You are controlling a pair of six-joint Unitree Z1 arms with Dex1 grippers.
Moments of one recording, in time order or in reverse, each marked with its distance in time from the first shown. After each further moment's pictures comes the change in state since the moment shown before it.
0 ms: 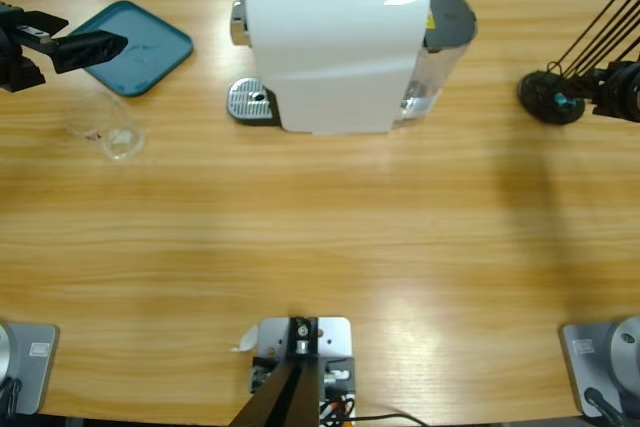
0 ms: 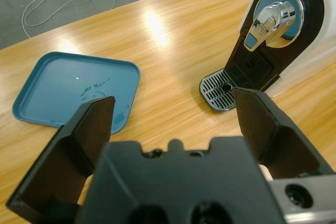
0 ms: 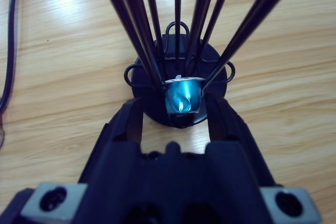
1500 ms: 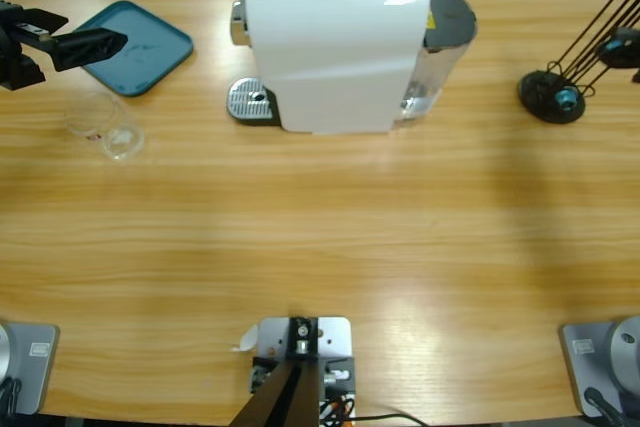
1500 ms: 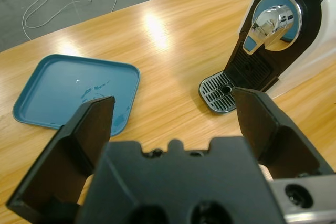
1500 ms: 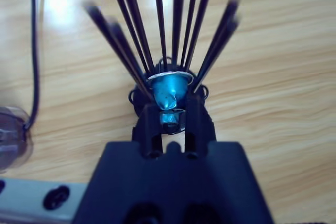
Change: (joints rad) arm 0 -0.001 0.000 0.001 -0.013 0.000 0.000; arm 1 -0.013 -0.130 -0.228 0.326 -0.035 -0.012
